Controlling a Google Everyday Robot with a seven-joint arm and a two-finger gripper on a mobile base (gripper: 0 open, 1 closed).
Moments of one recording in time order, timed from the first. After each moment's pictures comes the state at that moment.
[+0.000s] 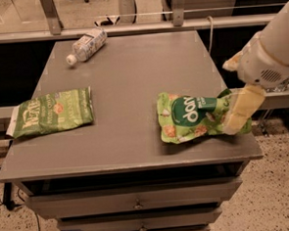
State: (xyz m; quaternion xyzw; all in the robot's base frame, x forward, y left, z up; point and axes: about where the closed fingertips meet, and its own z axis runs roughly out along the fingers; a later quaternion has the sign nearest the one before) arm 0.486 -0.203 0.901 -0.60 0.78 0.03 0.19
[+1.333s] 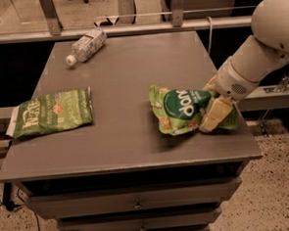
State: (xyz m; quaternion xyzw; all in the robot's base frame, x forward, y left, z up) arm 0.535 -0.186 0.815 -0.58 0.79 0.10 0.18
